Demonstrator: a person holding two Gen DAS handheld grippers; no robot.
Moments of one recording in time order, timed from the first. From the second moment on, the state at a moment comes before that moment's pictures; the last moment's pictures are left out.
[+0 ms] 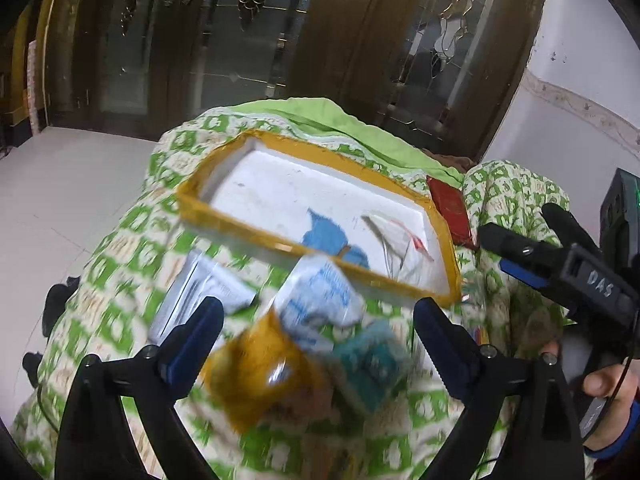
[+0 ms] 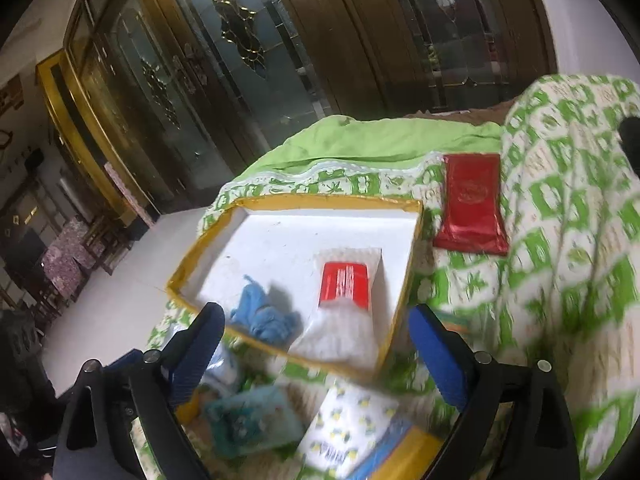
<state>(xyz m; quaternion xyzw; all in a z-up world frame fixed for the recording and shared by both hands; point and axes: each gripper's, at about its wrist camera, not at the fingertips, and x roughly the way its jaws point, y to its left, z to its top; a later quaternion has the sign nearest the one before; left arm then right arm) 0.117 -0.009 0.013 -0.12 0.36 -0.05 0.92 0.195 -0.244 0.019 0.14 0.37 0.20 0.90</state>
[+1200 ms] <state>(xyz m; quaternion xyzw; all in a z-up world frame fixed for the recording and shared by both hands) 0.044 -0.040 -0.011 0.00 0.39 -0.04 0.92 0.116 -0.260 -0.014 0.11 0.45 0.20 0.86</state>
